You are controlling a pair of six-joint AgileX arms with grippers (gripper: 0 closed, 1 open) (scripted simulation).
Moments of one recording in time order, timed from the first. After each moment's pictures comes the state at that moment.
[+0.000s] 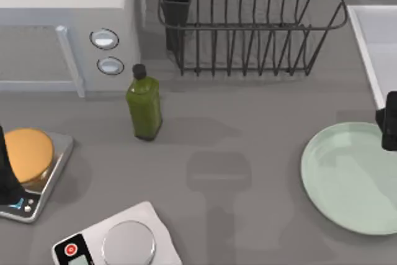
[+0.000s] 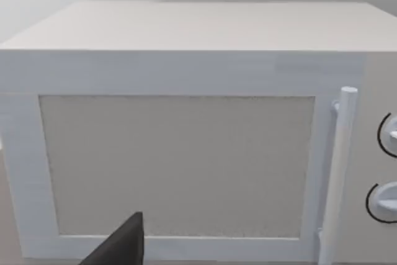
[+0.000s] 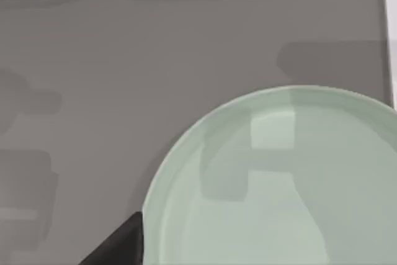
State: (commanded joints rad) left arm 0.00 0.00 0.00 0.00 0.00 0.00; right arm 0.27 0.95 0.73 -0.58 0.00 0.28
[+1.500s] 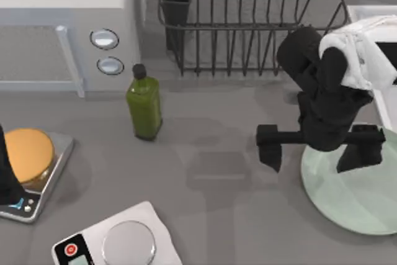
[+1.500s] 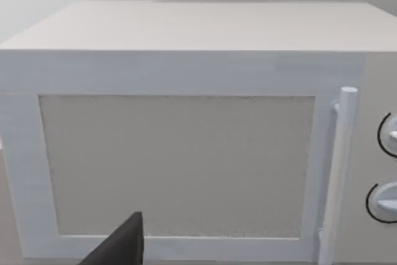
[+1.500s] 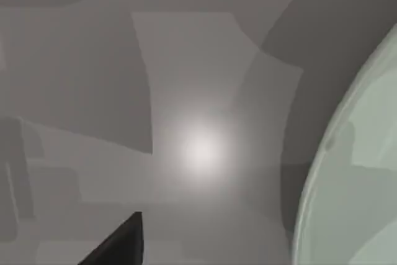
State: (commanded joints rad) left arm 0.00 0.00 0.00 0.00 0.00 0.00; right arm 0.50 1.94 1.25 -0.87 0.00 0.52
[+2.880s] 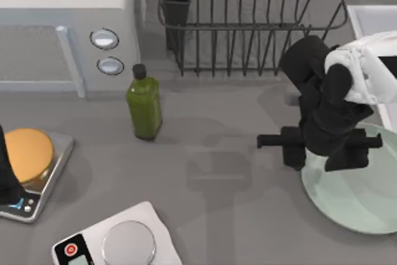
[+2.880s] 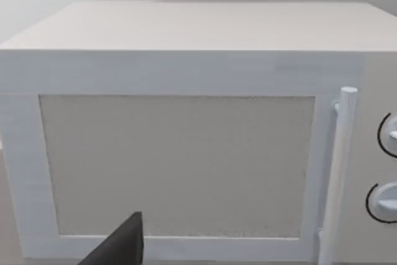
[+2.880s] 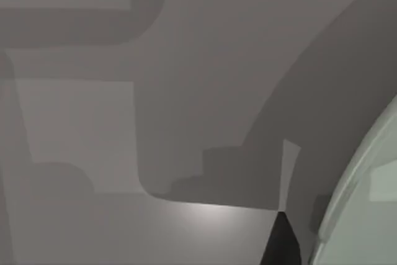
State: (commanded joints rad) left arm 0.00 0.00 0.00 0.00 0.00 0.00; right arm 0.51 2.02 1.16 -0.71 0.00 0.52
